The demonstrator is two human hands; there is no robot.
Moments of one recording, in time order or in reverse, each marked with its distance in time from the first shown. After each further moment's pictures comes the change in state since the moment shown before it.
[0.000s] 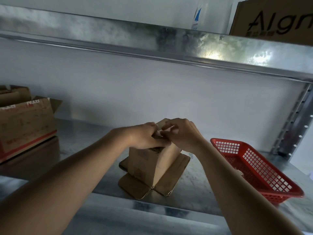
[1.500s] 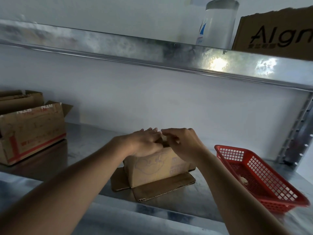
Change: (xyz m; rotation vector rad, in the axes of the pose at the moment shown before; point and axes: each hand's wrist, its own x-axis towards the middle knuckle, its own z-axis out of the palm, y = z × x) left_hand -0.017 -0.012 0.004 0.140 -0.012 0.040; right_hand -0.012 -0.003 0.012 -0.131 0.052 -0.268
